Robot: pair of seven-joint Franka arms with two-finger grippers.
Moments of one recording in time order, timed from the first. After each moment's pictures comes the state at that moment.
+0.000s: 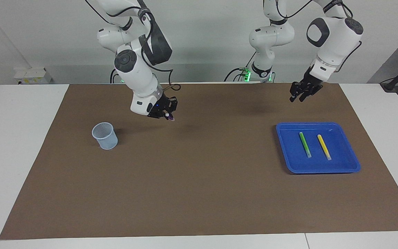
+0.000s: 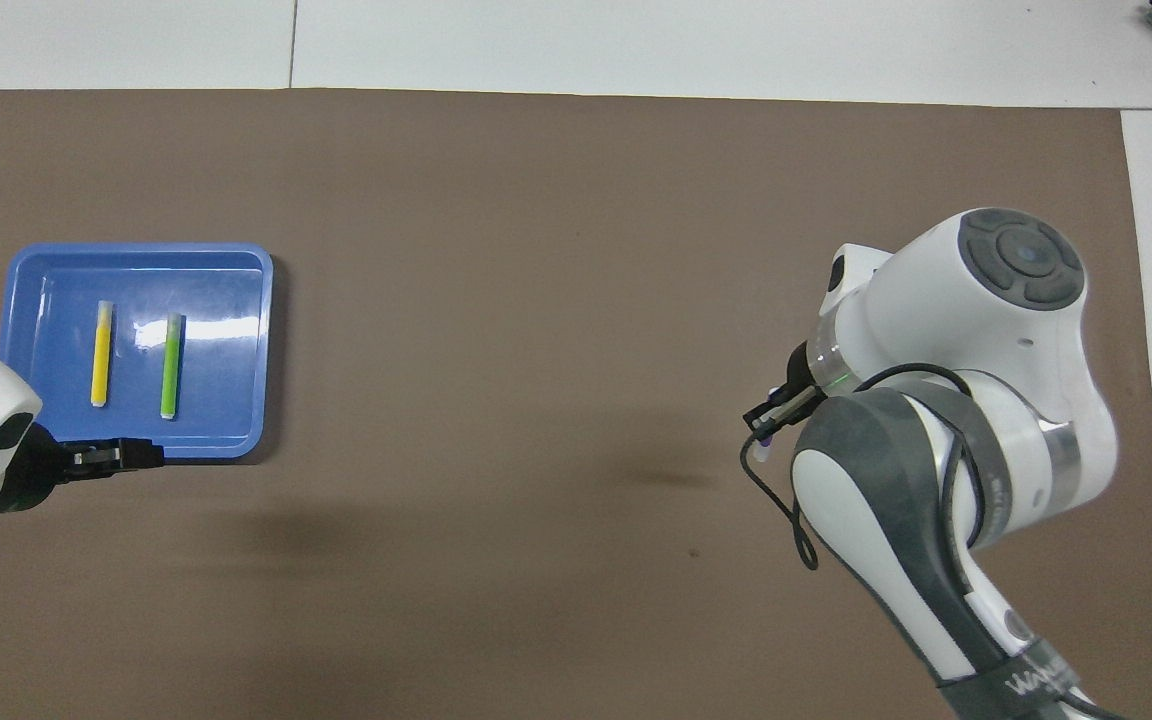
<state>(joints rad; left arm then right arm) 0.14 -0.32 -0.07 -2.37 -0.21 2.08 0.11 0.21 0.04 0.07 -1.91 0.12 1.79 -0.32</state>
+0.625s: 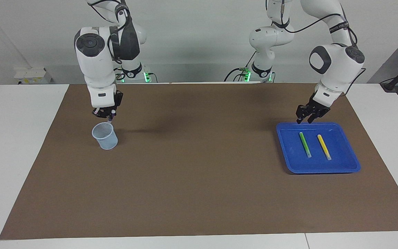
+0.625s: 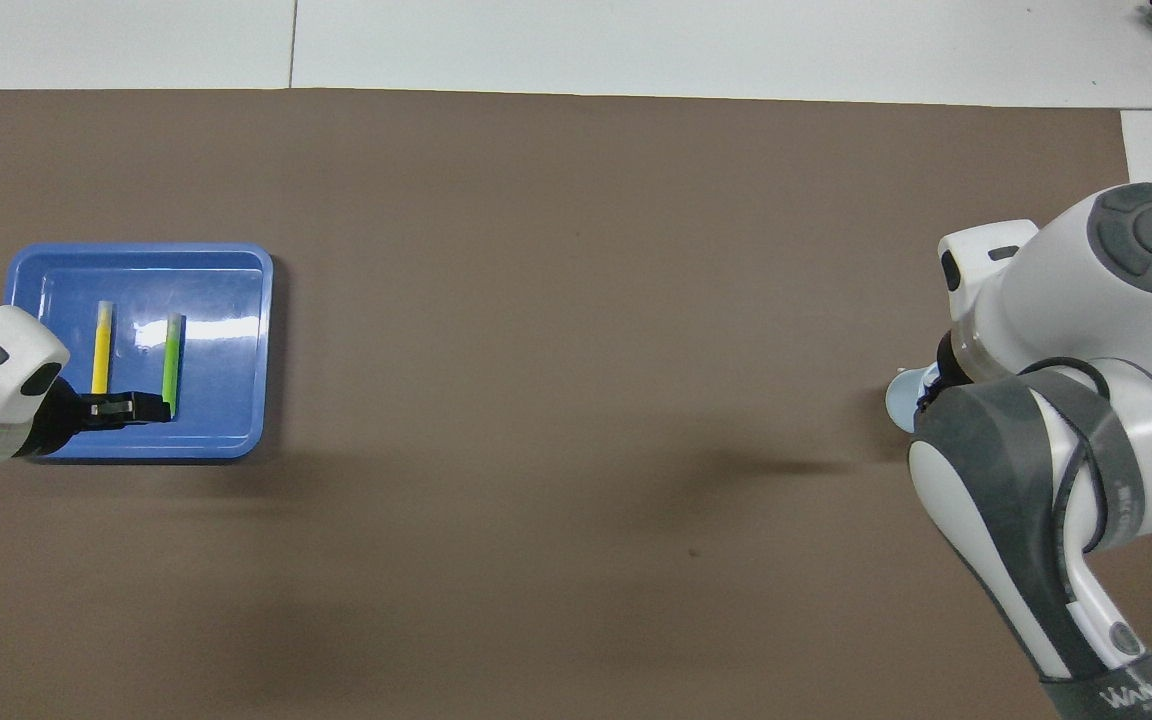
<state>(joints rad) 0.15 -0.08 -0.07 -2.28 -0.16 2.27 0.15 0.06 0.00 0.07 -1.91 -0.16 1.83 -0.86</state>
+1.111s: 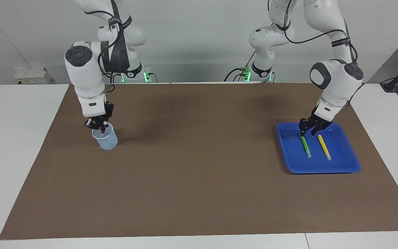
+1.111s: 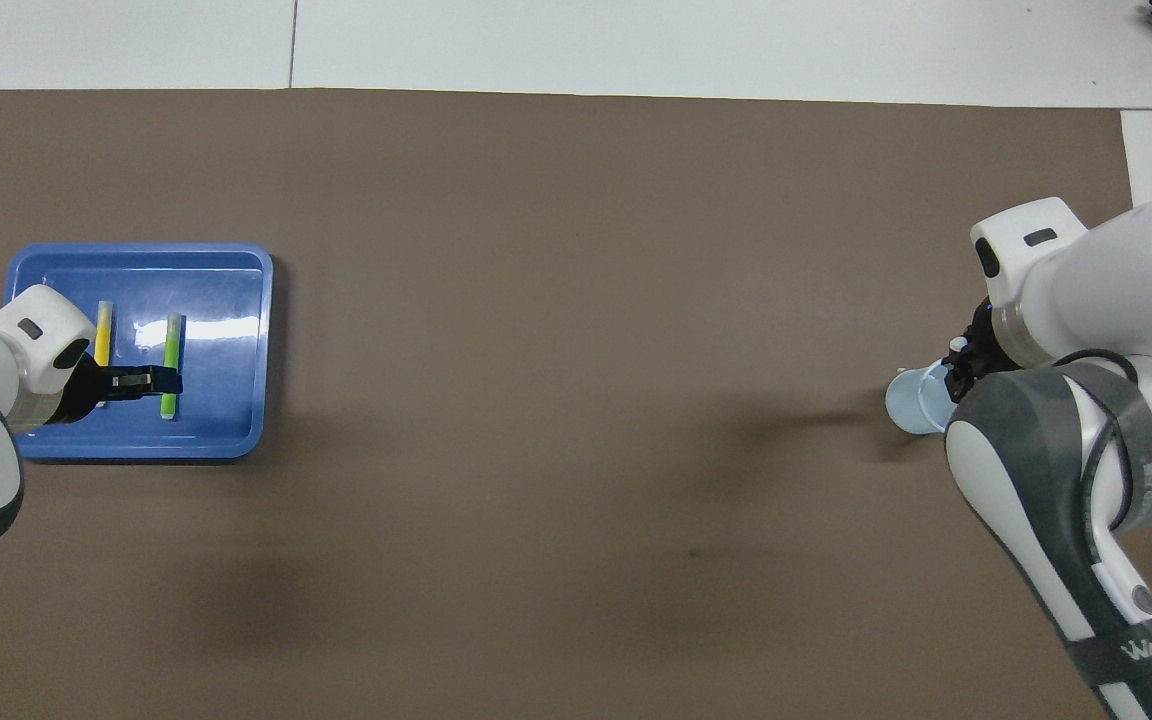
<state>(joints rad) 0.17 0.07 -0.07 -2.21 -0.13 2.39 0.17 -0.01 0.01 0.07 -2.03 -0.16 2.04 -0.95</state>
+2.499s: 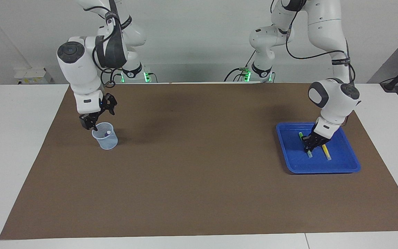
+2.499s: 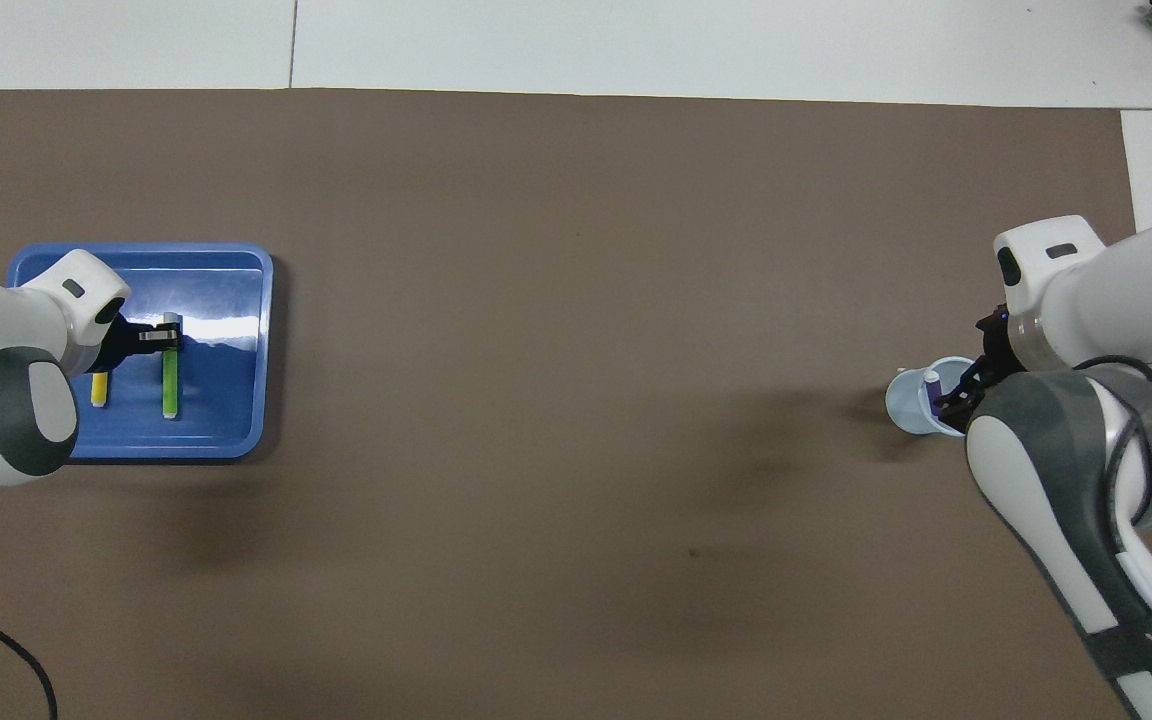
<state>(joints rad) 0.17 0.25 -0.07 -2.14 -0.12 2.54 0.17 -0.04 -0.02 0.09 -1.94 -0.07 1.88 -0.91</state>
